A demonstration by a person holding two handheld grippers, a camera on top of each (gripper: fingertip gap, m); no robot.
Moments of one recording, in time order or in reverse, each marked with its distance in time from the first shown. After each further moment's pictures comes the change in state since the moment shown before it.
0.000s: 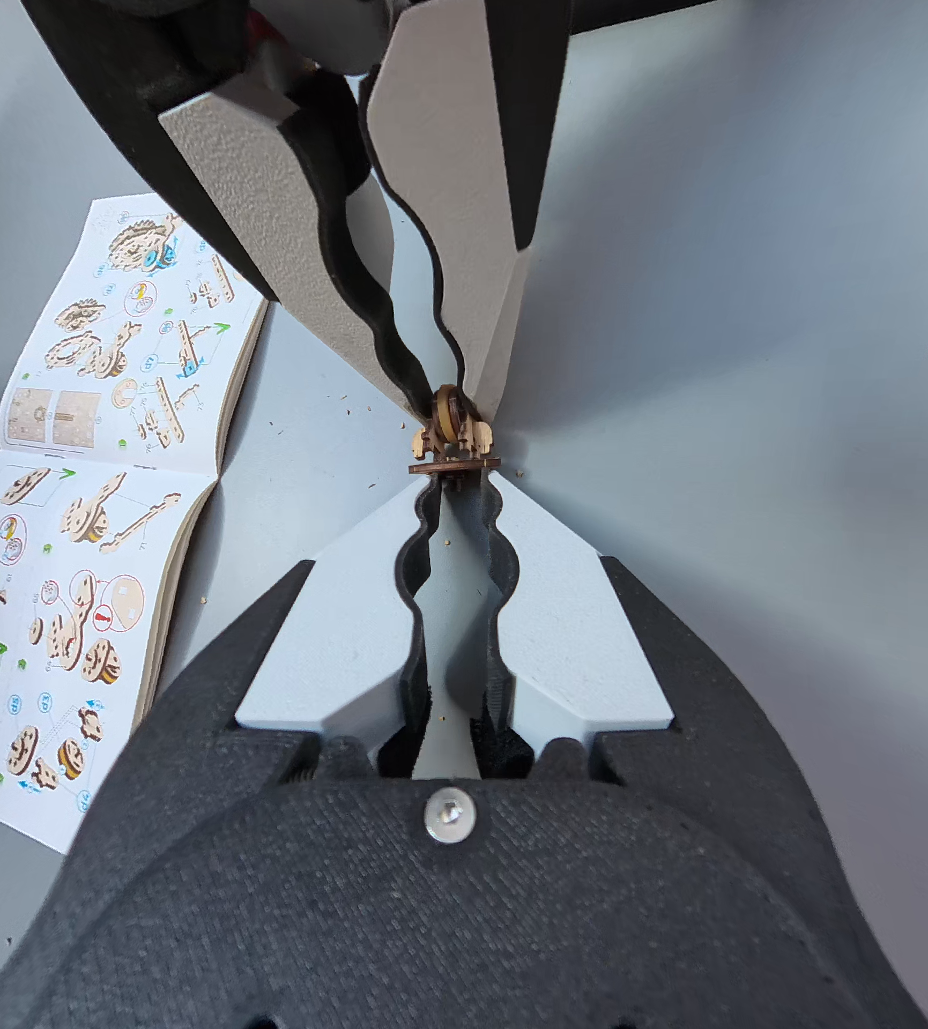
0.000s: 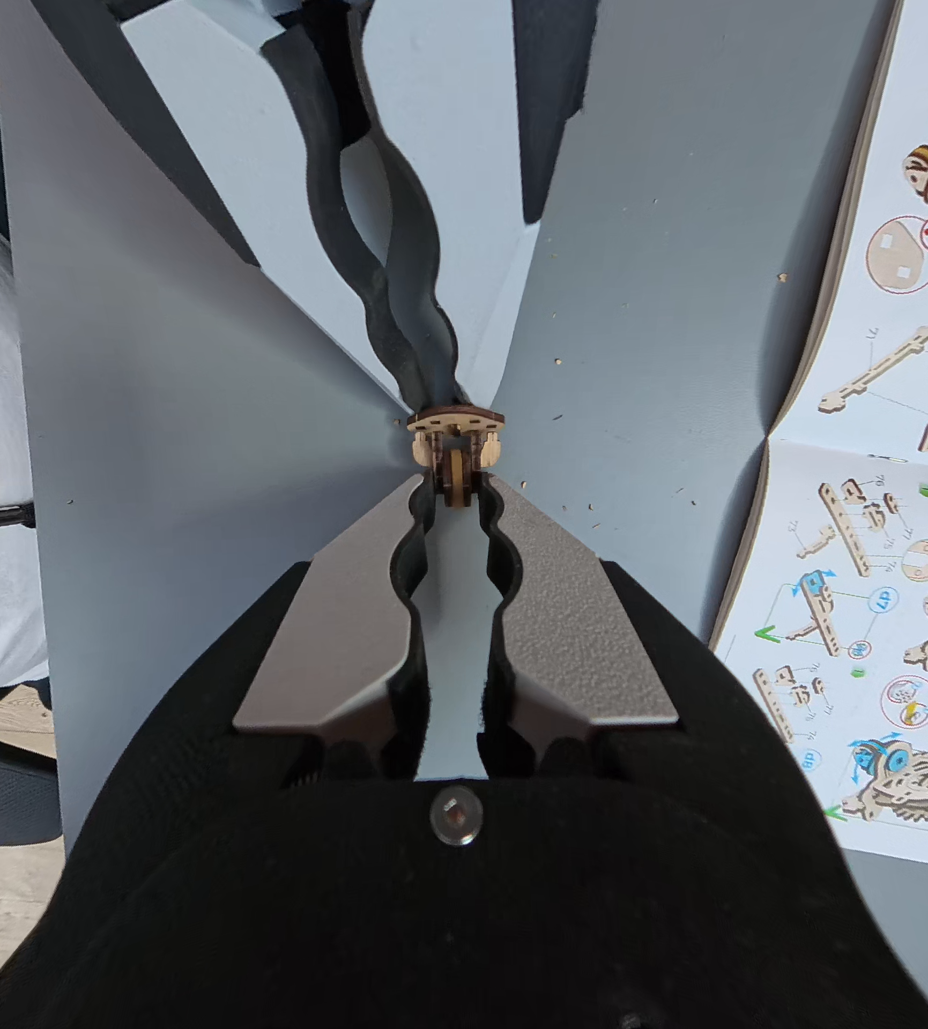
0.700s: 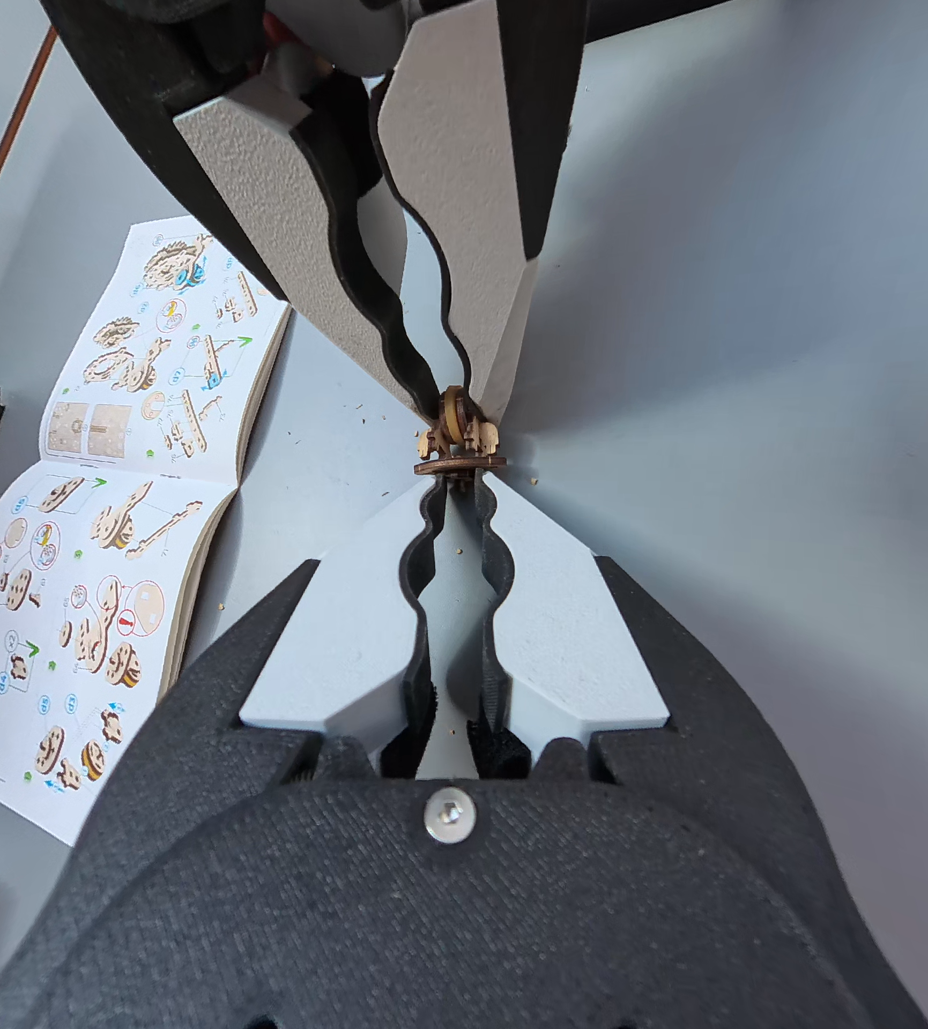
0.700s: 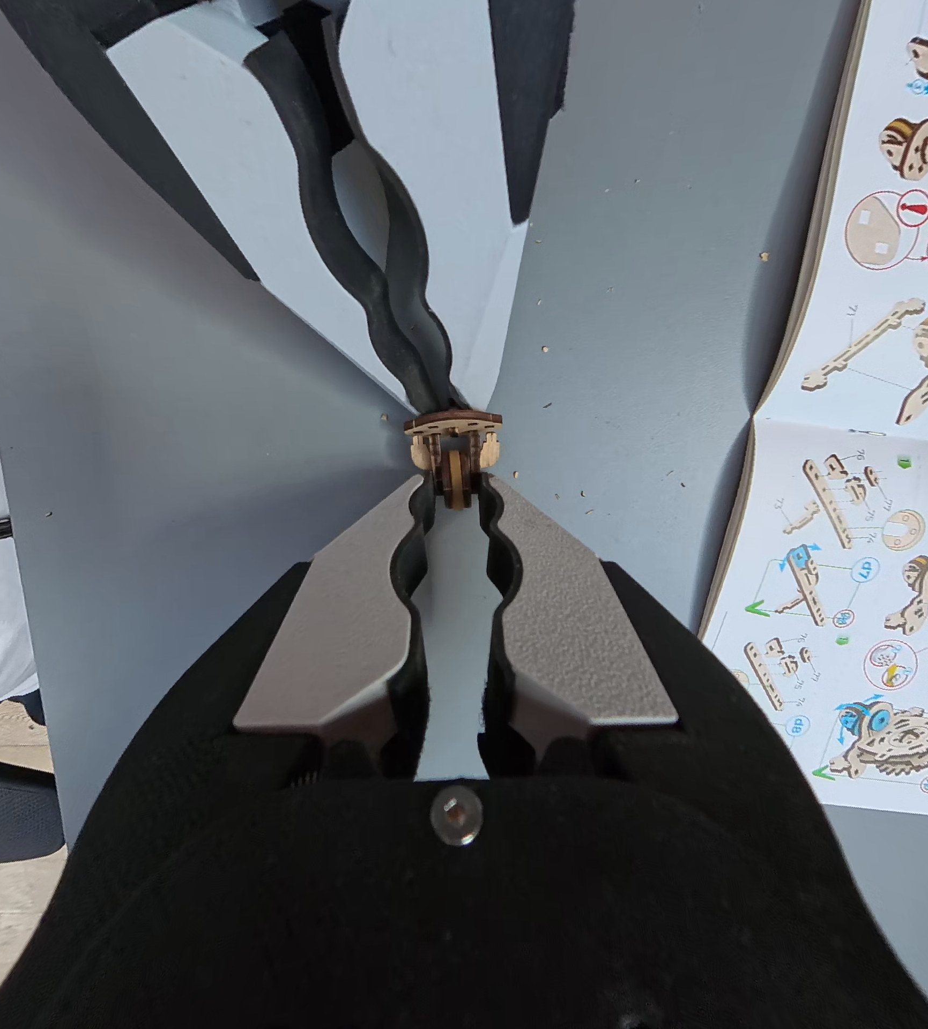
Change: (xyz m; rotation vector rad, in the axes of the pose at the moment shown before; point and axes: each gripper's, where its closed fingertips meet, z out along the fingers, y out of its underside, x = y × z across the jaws) left arm -0.004 -0.002 0.004 0.024 -0.053 0.031; right arm 0.003 0.003 0.000 -0.032 0.057 0.022
